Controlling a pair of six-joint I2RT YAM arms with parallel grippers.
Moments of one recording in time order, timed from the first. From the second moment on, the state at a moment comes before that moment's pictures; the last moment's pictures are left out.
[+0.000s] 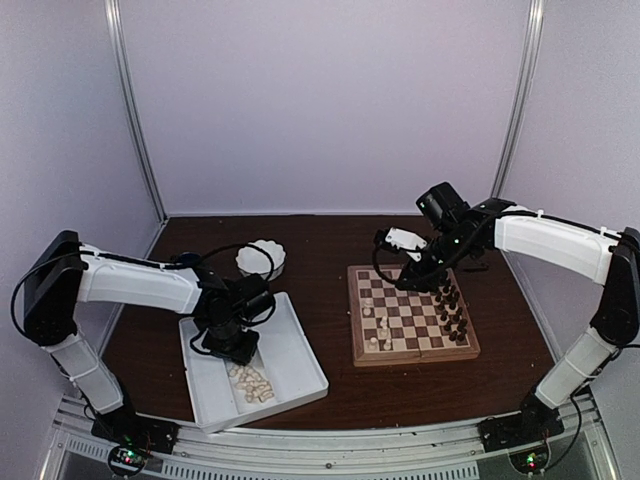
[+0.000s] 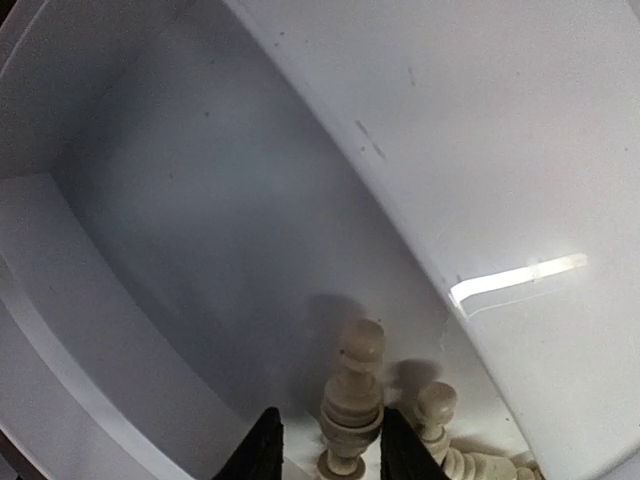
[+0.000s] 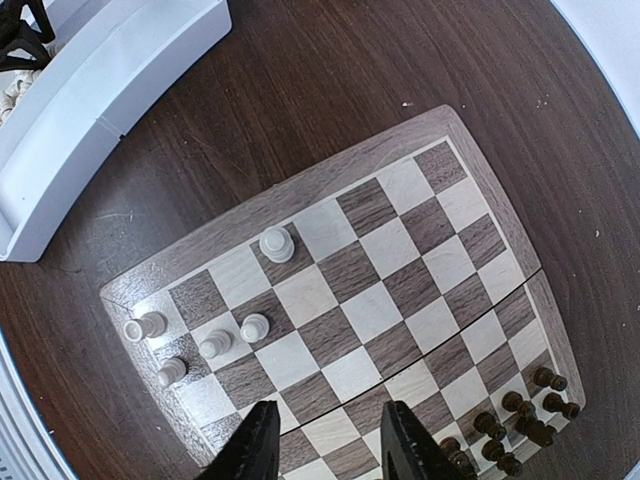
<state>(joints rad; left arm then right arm) -0.91 1.65 0.97 -0.78 -0.15 -0.67 0.58 1.56 1.28 -0.75 -0.18 -0.44</state>
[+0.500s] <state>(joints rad) -0.90 1.73 1.04 -0.81 -0.12 -0.64 0.58 1.56 1.27 -0.74 -0.20 -0.44</state>
